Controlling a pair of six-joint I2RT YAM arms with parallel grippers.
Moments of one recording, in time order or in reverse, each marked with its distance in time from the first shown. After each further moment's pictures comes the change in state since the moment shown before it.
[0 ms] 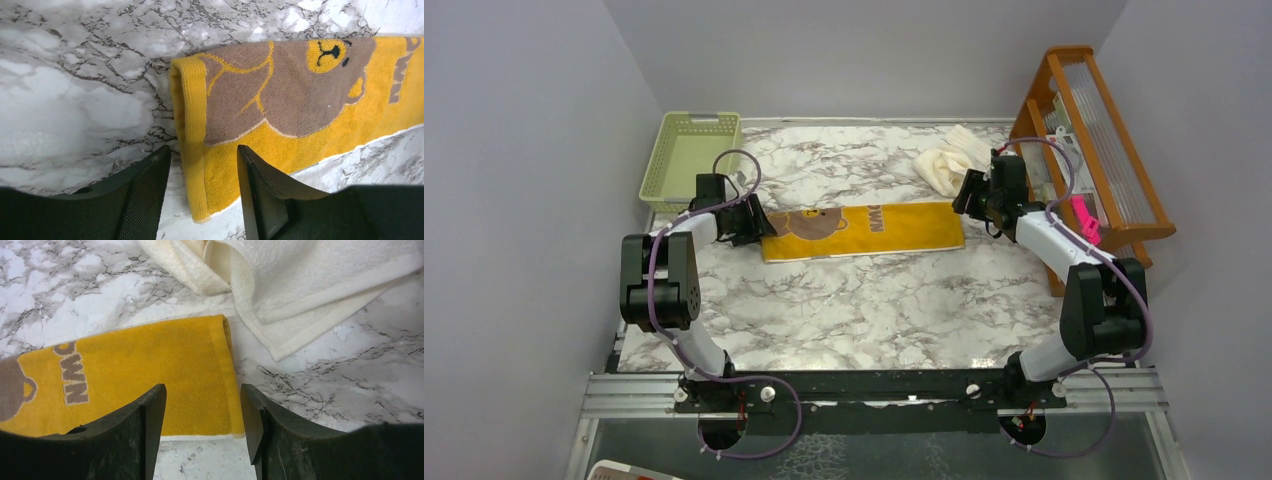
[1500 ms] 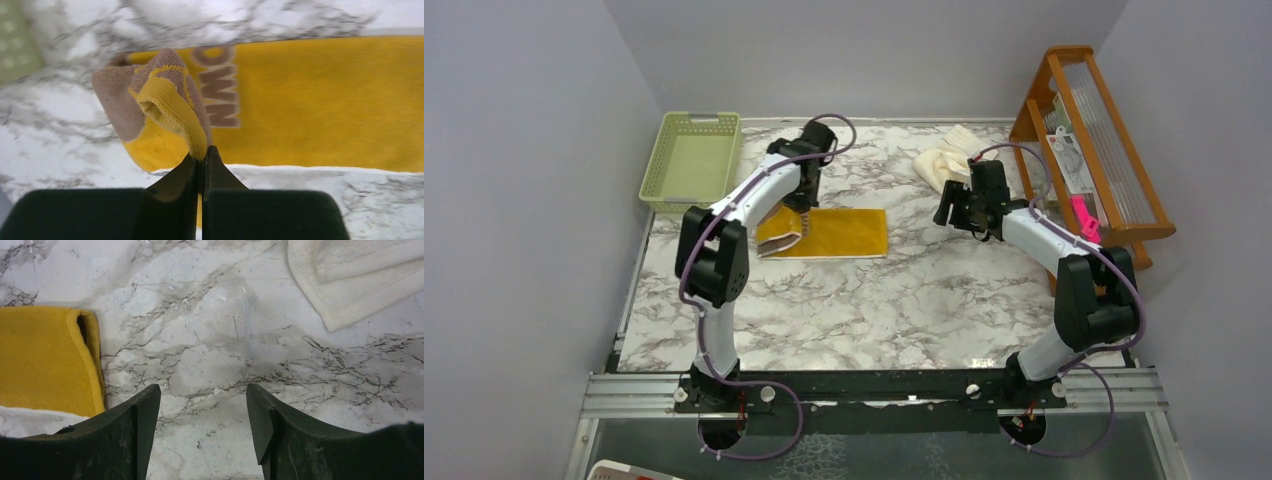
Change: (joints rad) left arm -0.452 0.216 0.737 -0.747 -0.709 0.009; right arm 0.090 0.059 0.016 -0.089 -0.057 0.011
